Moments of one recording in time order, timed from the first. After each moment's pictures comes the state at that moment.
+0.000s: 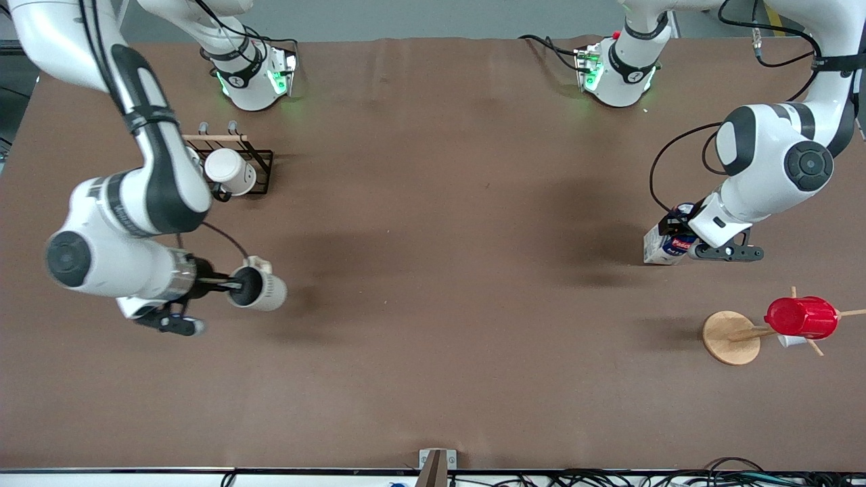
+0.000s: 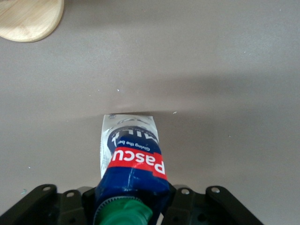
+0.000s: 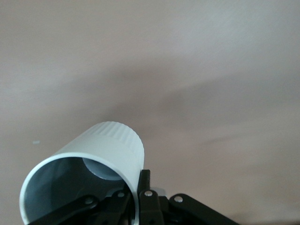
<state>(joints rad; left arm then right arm) -0.06 0.12 0.05 -2.22 -0.02 2.26 0.08 0.03 0.48 0.19 -1.57 0.10 1.93 0.45</state>
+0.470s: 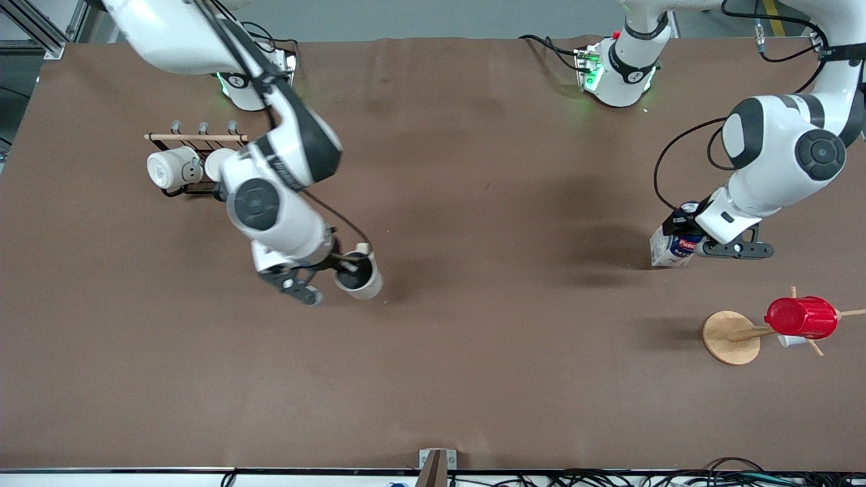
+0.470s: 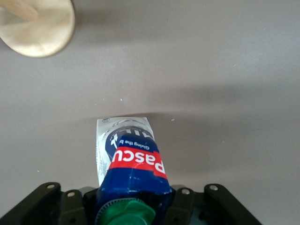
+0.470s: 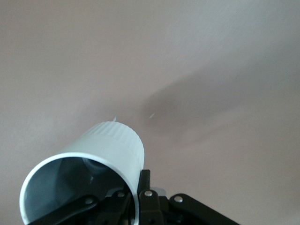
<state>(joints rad) -0.06 0.06 0.04 -2.20 -0.02 2.26 0.07 0.32 0.54 0.26 -1.58 -0.03 2.12 1.08</state>
